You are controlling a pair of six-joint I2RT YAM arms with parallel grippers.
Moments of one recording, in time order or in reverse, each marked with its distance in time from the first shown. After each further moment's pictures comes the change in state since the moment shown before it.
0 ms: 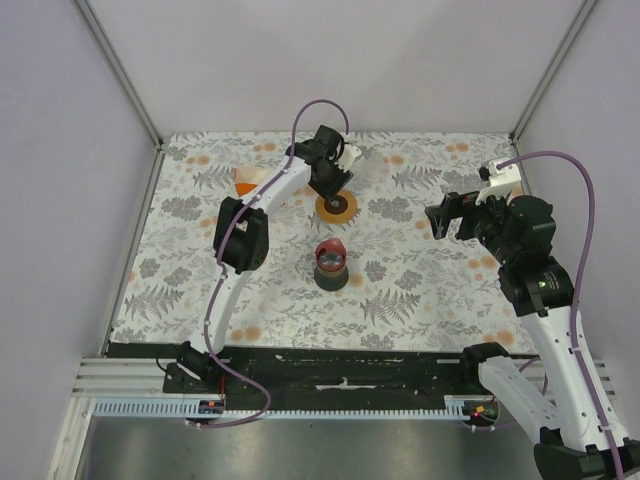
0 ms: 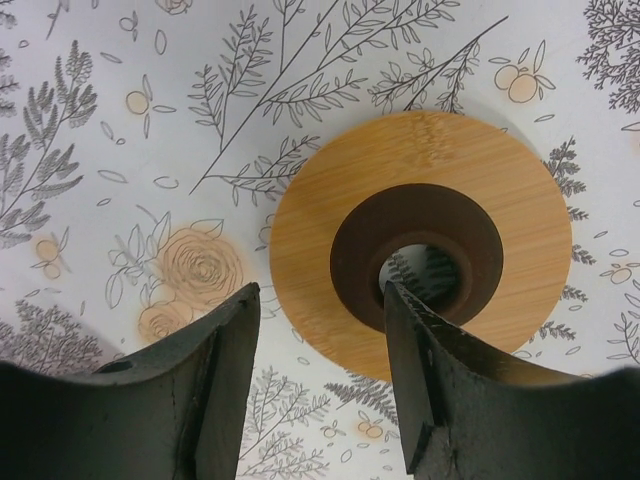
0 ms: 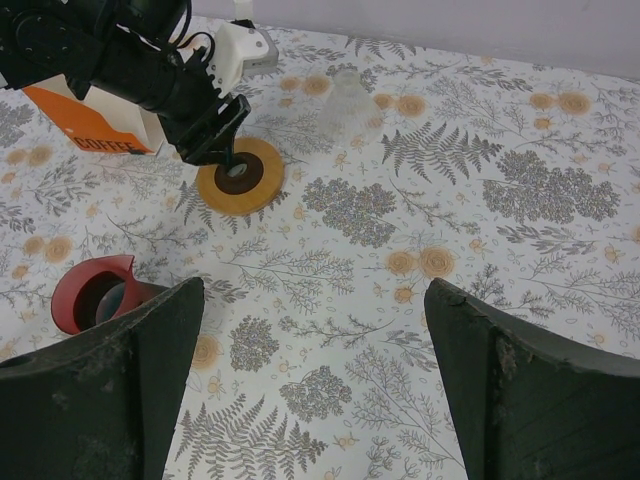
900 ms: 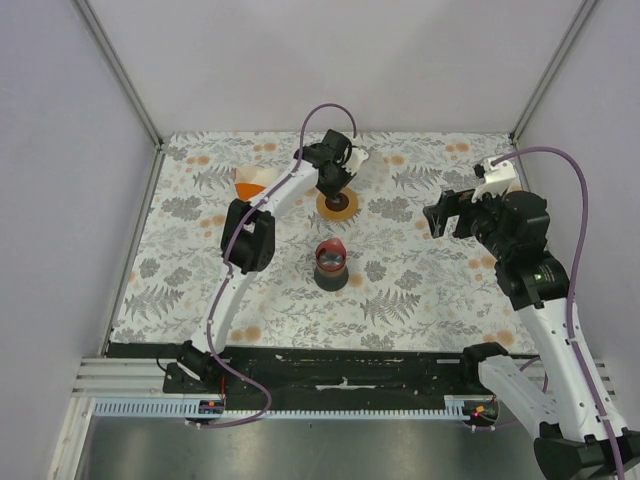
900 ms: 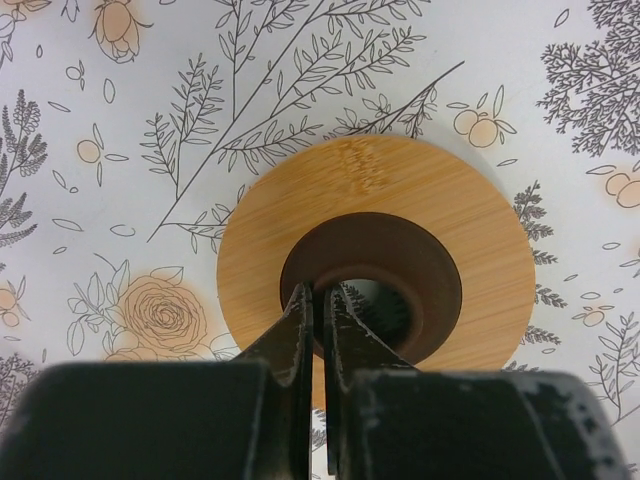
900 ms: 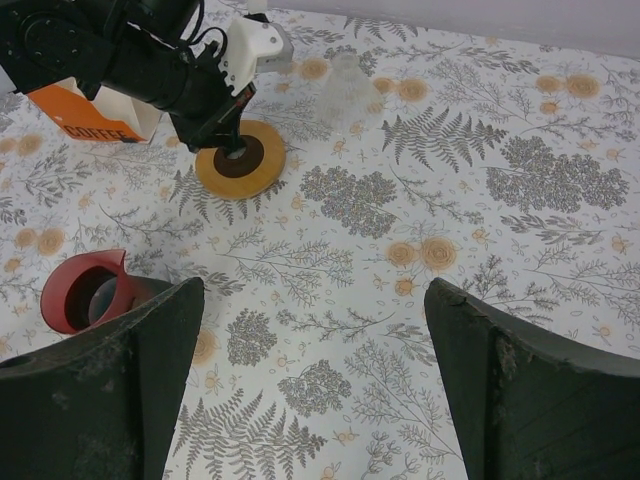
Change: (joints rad) left arm -0.027 0.072 0.062 0.016 -0.002 -0.019; right arm 0.000 0.034 0.000 -0.001 0.002 -0.001
